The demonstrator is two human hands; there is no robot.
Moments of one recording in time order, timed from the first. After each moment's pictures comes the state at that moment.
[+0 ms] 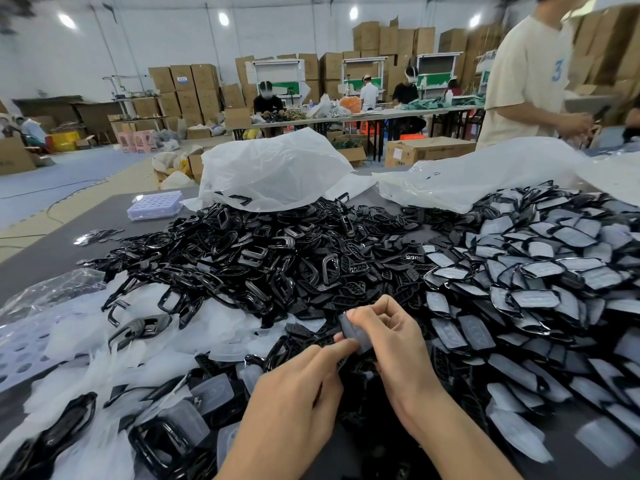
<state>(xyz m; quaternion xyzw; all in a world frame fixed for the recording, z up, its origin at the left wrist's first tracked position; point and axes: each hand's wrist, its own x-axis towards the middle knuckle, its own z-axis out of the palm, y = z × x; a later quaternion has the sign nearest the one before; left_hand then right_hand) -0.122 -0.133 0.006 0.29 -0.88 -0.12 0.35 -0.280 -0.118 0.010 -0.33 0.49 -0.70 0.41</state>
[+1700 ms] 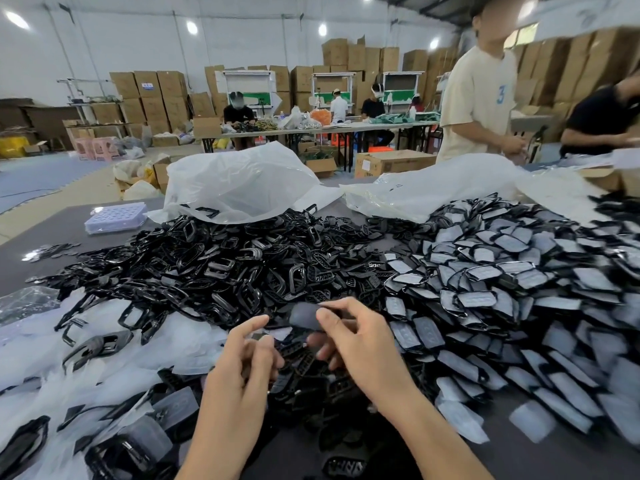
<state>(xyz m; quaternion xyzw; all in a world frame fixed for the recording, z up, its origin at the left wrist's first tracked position) -0.120 -0.150 -0.004 0.35 -0.72 -0.36 0.47 -0.295 -0.103 0.017 -0.46 0.56 -0.61 0.32</state>
